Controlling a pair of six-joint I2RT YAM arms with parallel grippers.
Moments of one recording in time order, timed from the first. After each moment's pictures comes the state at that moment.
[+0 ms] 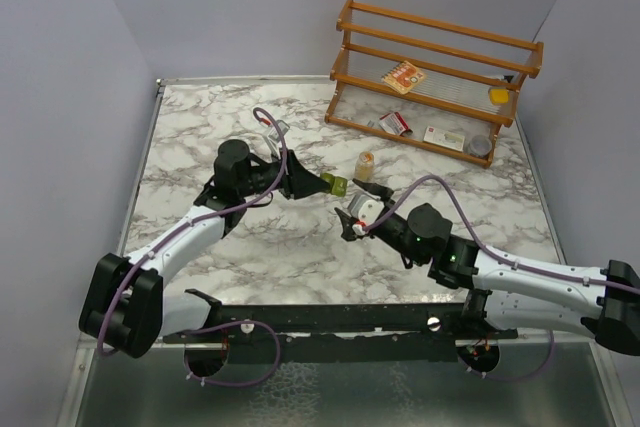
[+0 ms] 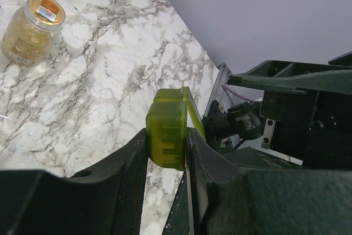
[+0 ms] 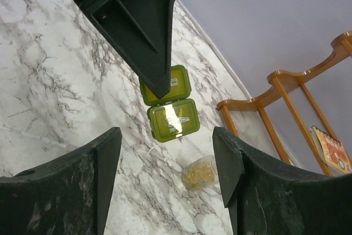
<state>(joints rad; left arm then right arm) -0.42 1.22 0.68 0.40 0.82 -0.72 1.12 0.99 0.58 0.37 0.26 -0.56</state>
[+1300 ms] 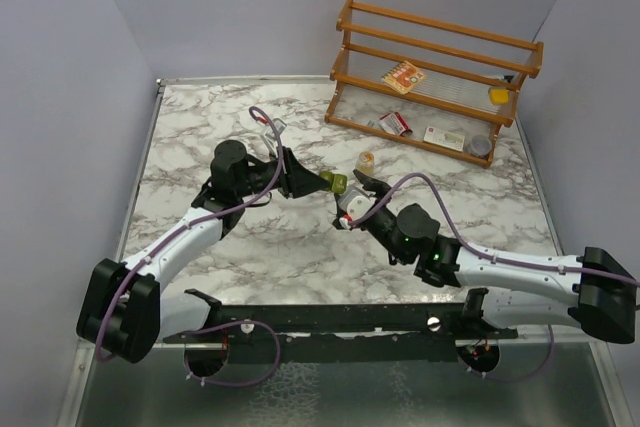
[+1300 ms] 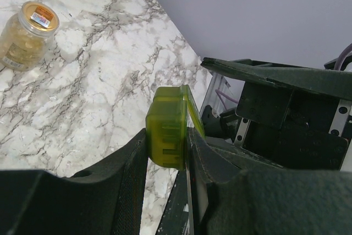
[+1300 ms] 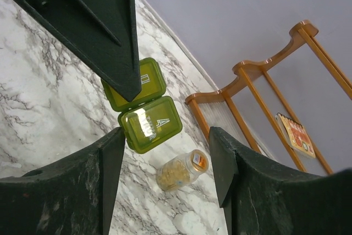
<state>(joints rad) -0.42 1.20 0.68 0.40 0.82 -0.77 1.13 1.12 0.58 0.56 0.43 -0.65</state>
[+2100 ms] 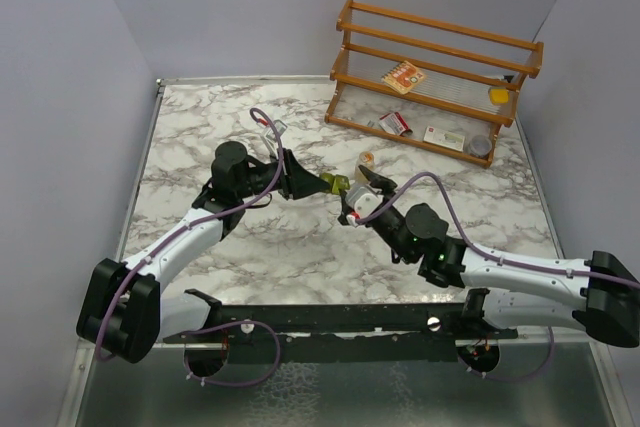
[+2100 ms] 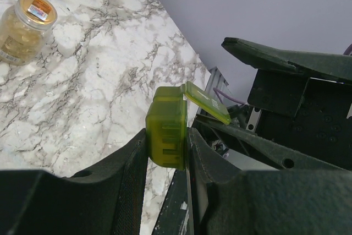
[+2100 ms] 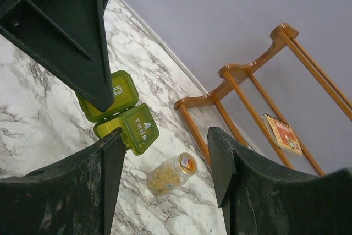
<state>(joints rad) -0.42 1.20 0.67 0.41 0.82 -0.77 1.13 1.08 0.58 0.58 0.45 -0.66</state>
